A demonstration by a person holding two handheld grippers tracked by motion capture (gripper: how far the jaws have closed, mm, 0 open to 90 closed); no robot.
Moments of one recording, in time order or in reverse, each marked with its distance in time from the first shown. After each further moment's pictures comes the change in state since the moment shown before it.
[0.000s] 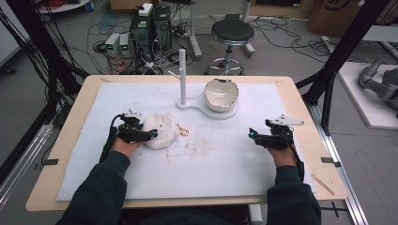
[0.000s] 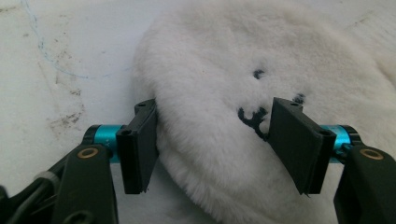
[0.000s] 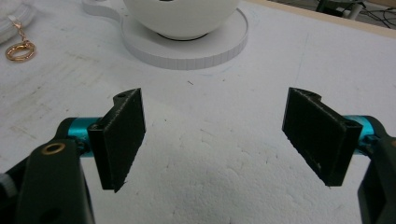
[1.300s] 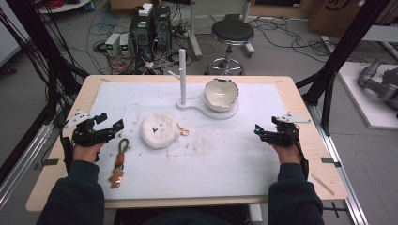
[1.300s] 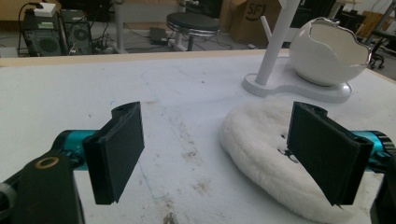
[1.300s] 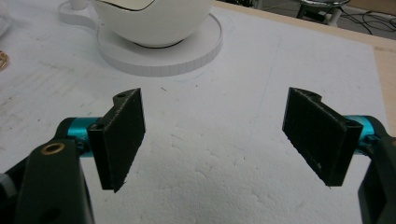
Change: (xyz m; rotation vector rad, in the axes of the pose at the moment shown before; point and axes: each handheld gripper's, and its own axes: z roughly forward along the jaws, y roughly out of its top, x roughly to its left) left arm 0.052 -0.029 -0.096 -0.443 0.039 -0.050; right arm -0.018 0.002 -0.004 -0.020 -0.044 0.017
